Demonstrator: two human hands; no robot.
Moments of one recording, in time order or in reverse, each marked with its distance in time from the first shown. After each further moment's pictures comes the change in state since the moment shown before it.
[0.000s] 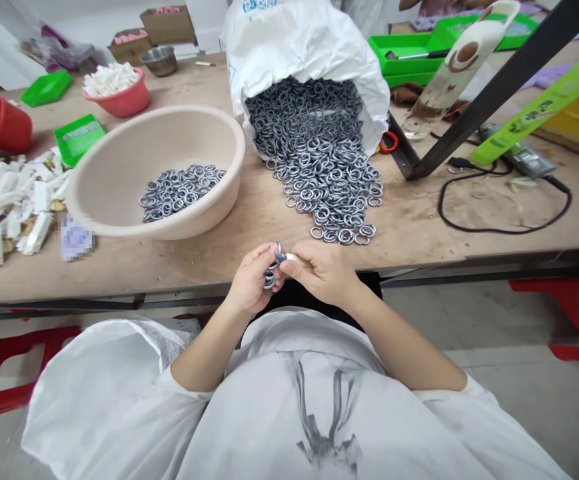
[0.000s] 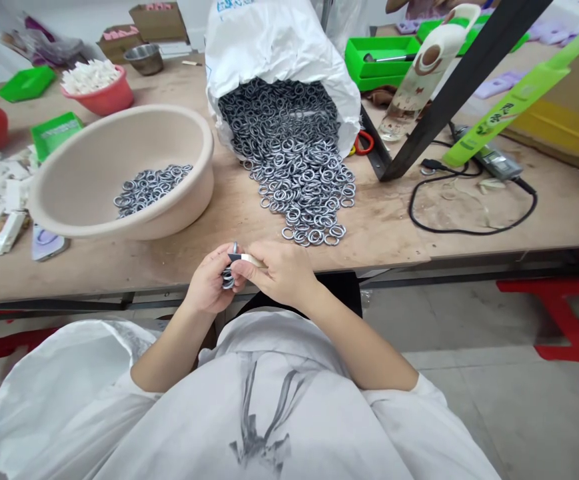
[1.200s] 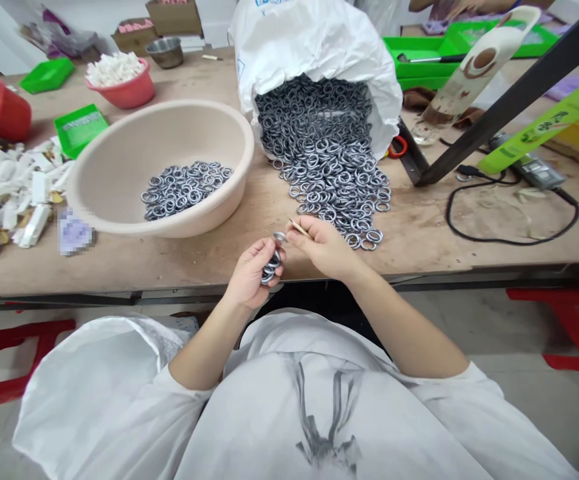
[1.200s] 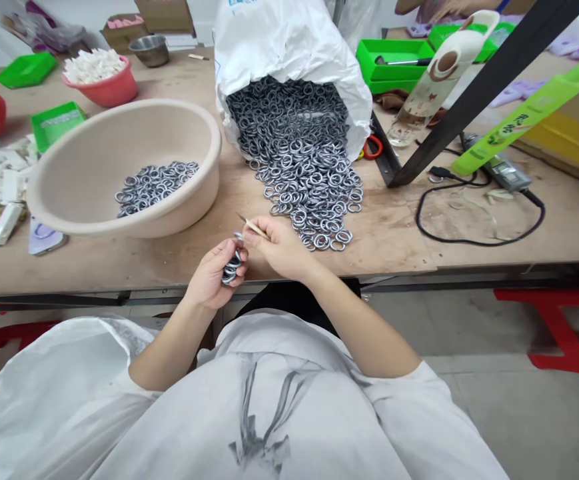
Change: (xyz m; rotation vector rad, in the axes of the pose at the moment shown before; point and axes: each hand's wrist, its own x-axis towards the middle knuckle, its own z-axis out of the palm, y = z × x) left_hand 0.010 0.006 -0.010 -0.068 0.053 0.000; right_hand 0.046 0.022 0.008 0.581 -0.116 0.193
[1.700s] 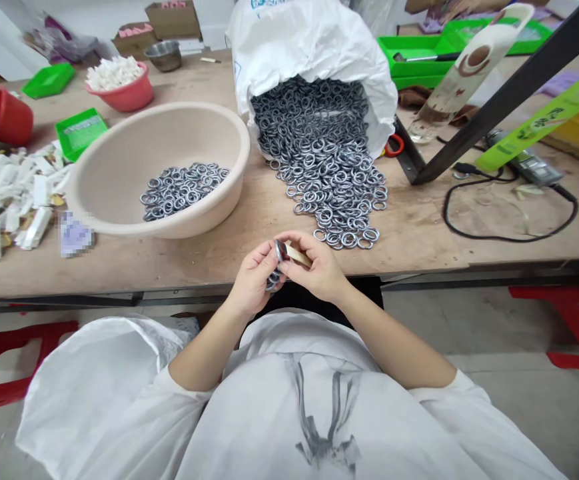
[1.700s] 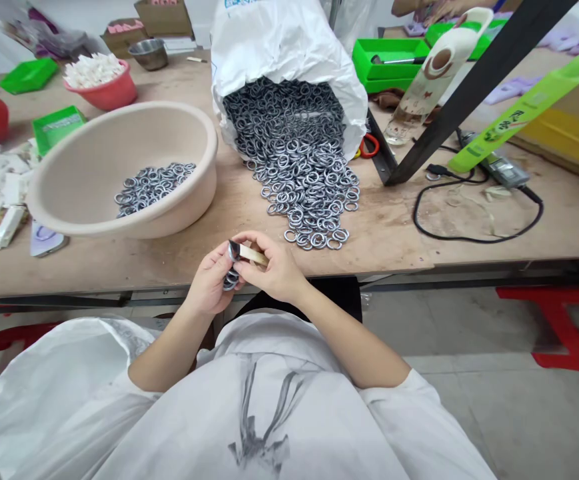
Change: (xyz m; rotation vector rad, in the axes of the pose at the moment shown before) left_hand -0.009 -0.007 0.006 0.088 -0.095 0.118; right_hand -0.038 0.010 0.025 0.098 0.110 -0.075
